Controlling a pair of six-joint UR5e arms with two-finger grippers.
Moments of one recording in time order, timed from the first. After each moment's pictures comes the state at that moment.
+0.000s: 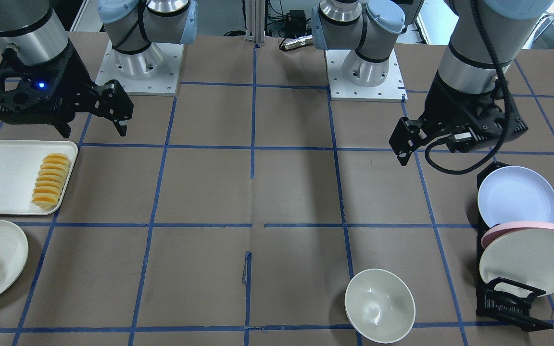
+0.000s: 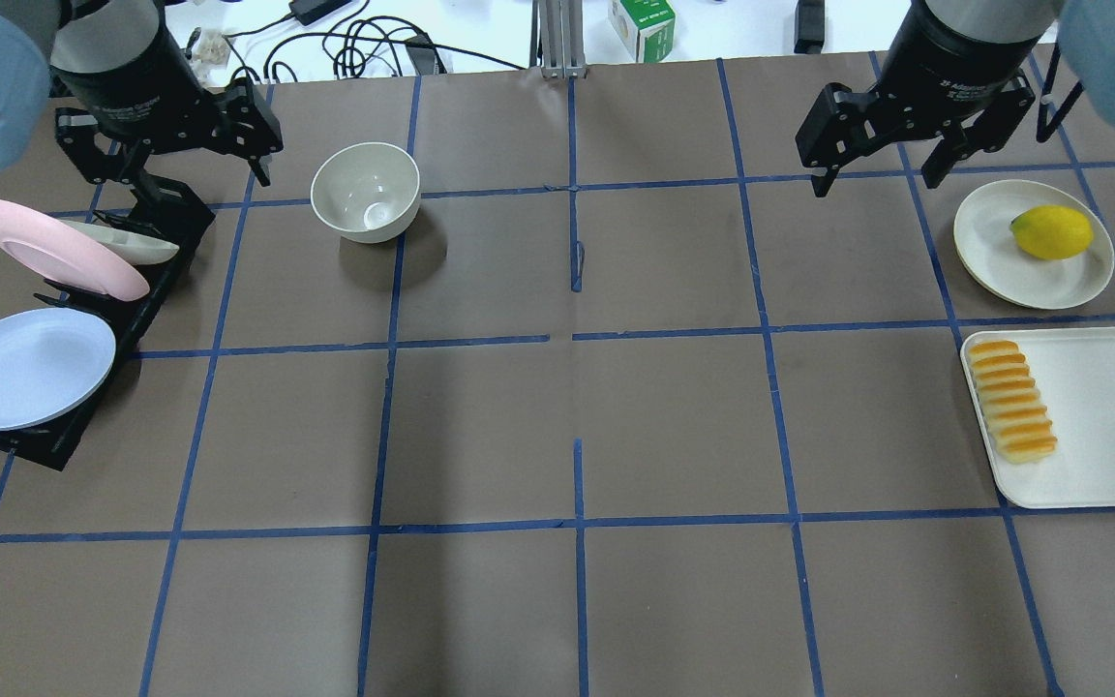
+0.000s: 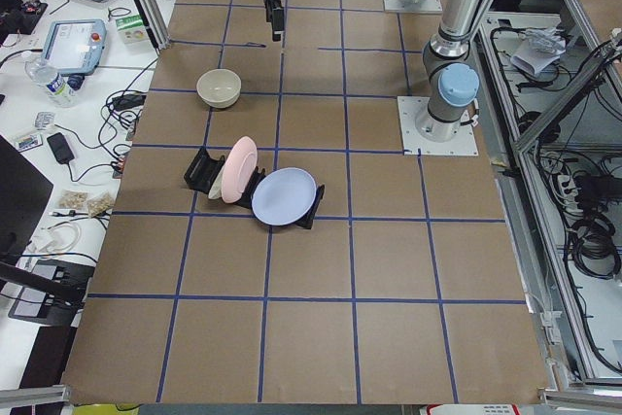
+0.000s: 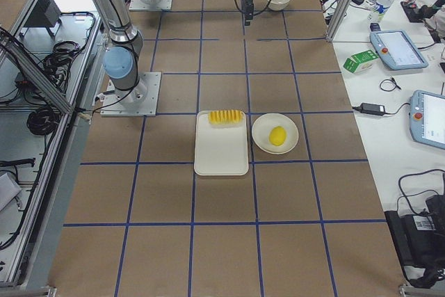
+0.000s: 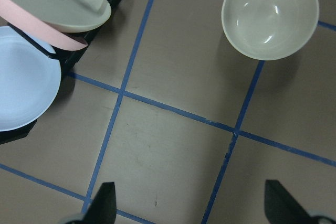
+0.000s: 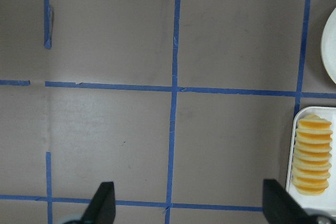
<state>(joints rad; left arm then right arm) -1.53 -1.66 -1.50 -1.47 1.68 -0.17 1.53 -1.53 1.52 -1.58 -1.55 -0.09</state>
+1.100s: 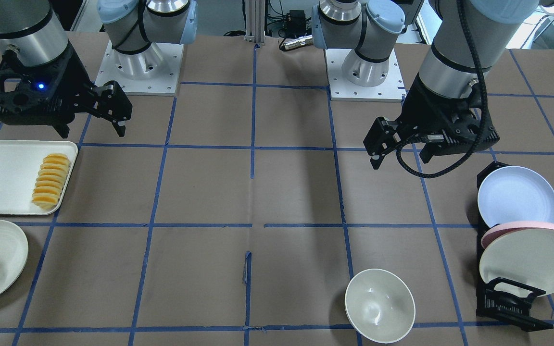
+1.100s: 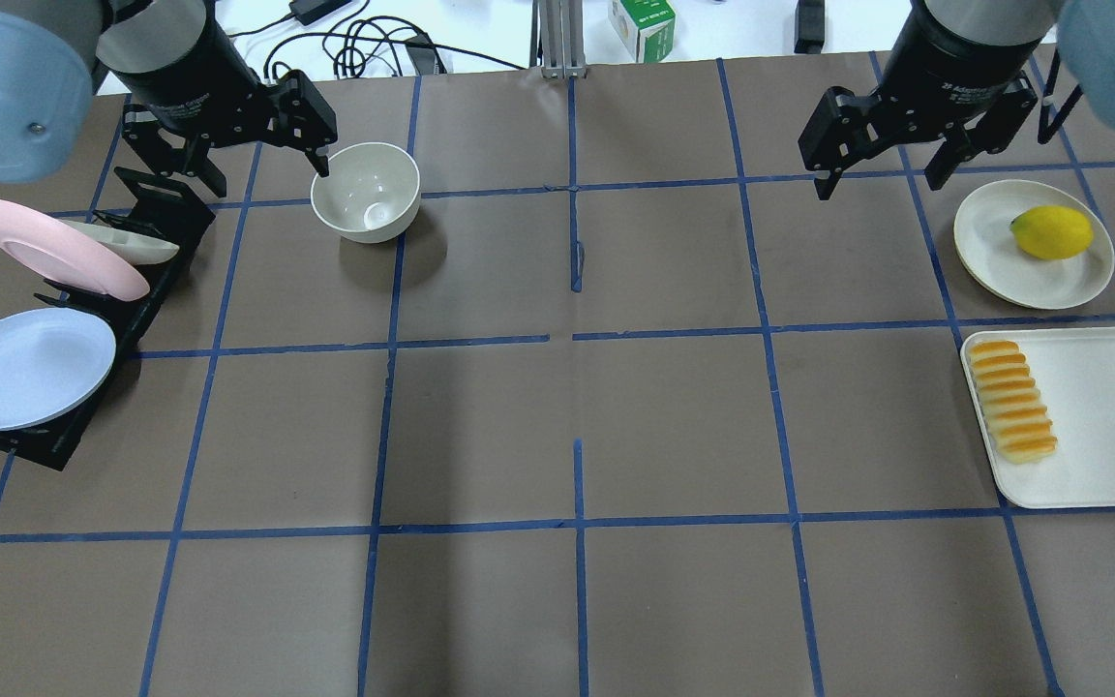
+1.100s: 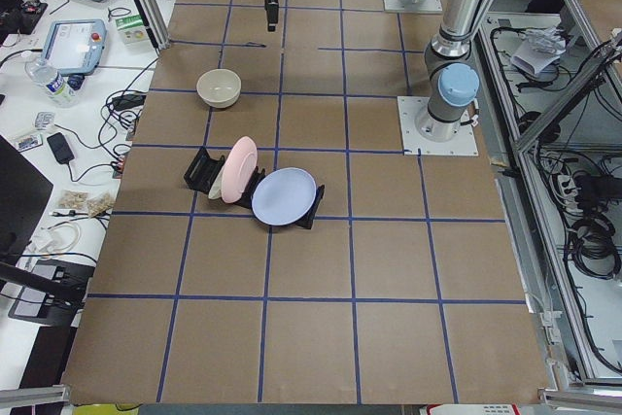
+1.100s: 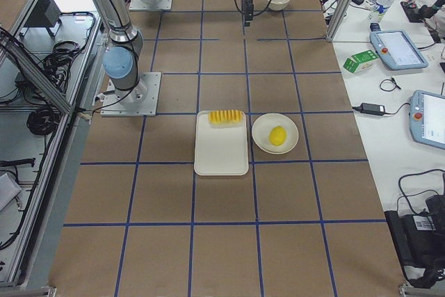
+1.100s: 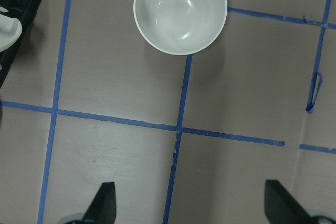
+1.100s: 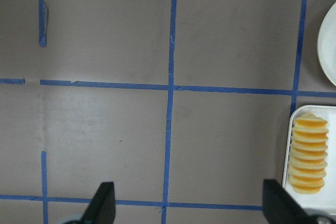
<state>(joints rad) -1.54 -1.67 -1.51 -1.43 1.56 -0.13 1.53 -1.53 1.52 -1.58 -1.56 -0.09</state>
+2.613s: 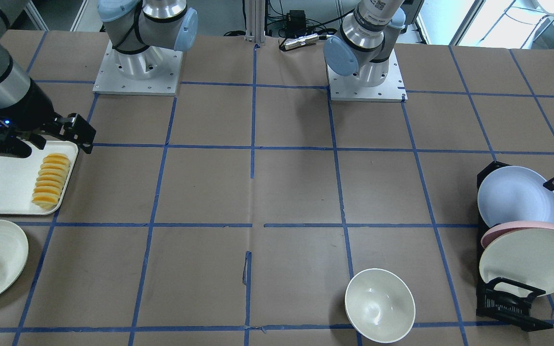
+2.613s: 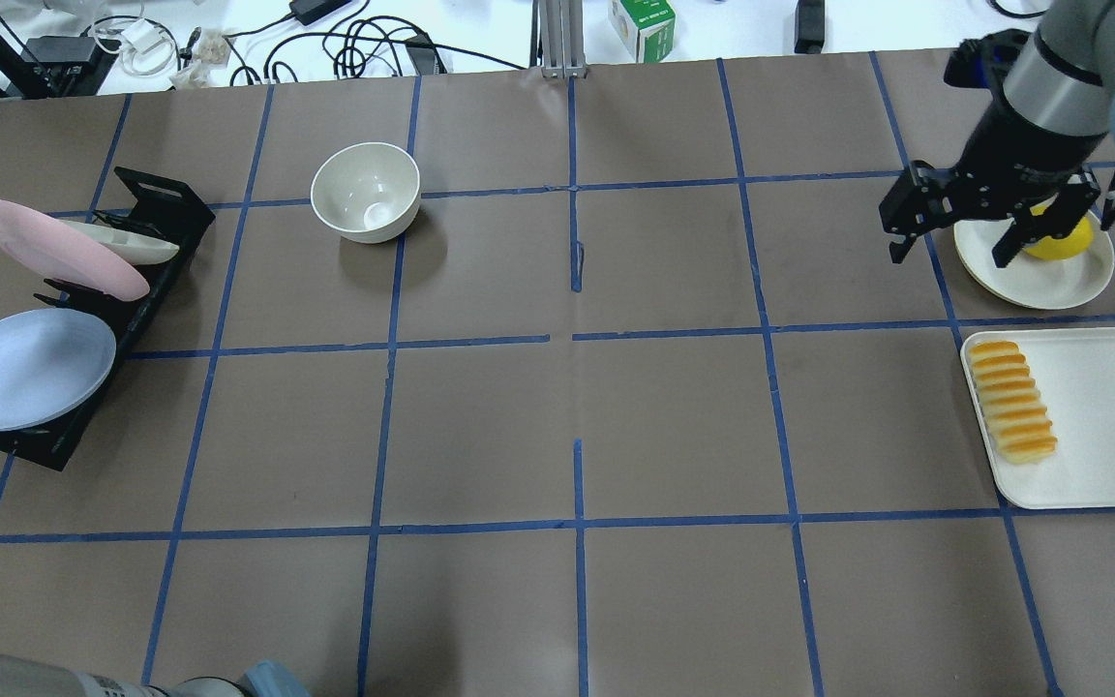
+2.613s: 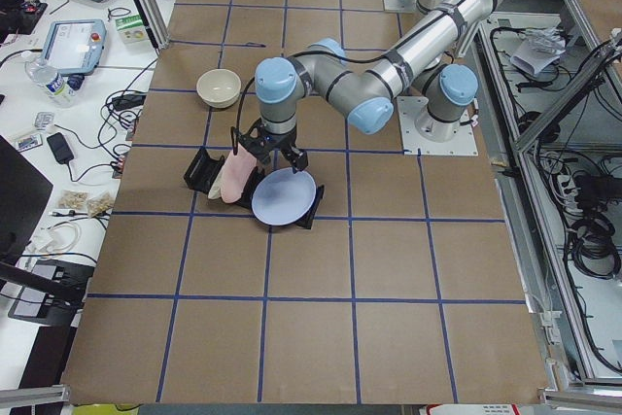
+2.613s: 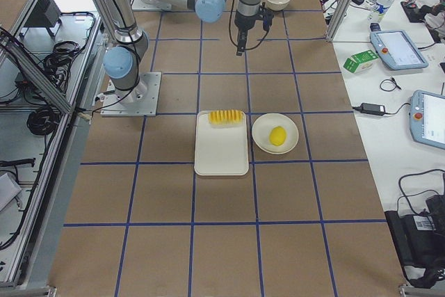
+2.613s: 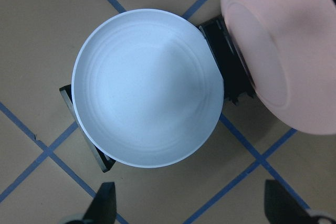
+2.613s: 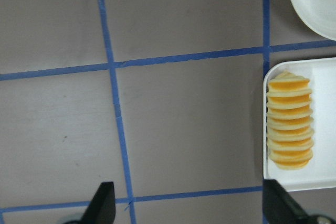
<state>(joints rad) -0.79 -1.85 -1.62 -1.27 1.56 -0.07 1.29 -1.53 1.75 -1.71 -1.58 -0.18</state>
